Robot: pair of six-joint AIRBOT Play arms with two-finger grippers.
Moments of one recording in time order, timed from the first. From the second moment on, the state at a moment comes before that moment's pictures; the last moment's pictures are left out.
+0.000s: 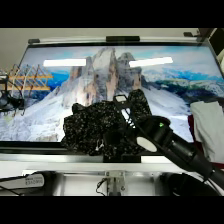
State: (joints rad) left arm 0.37 -1.45 1.20 1.80 -0.97 -1.44; right arm 0.93 -1.01 1.05 -1.49 1.12 2.13
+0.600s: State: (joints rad) left arm 0.38 -1.55 1.20 1.79 -0.88 -1.42; right arm 0.93 -1.01 1.05 -1.50 1.12 2.16
